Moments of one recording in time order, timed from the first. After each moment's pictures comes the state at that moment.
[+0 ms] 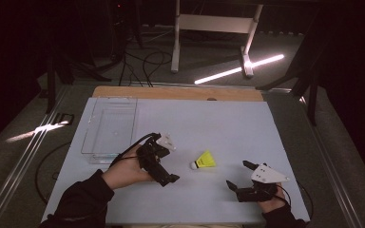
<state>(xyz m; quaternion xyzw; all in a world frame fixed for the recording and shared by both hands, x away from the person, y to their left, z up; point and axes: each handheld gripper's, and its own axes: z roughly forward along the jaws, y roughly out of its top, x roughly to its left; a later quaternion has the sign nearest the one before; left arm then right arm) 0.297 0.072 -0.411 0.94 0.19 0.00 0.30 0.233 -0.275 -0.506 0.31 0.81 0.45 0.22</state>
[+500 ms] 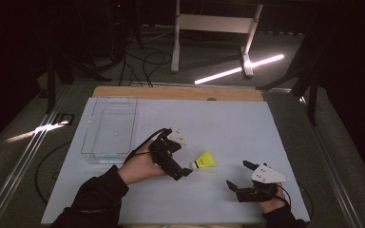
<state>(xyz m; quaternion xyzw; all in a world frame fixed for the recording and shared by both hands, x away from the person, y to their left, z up) 0.309 0.046 -0.413 0.92 0.19 0.01 0.33 0.233 -0.275 -0.506 0.31 0.81 0.45 0.22</state>
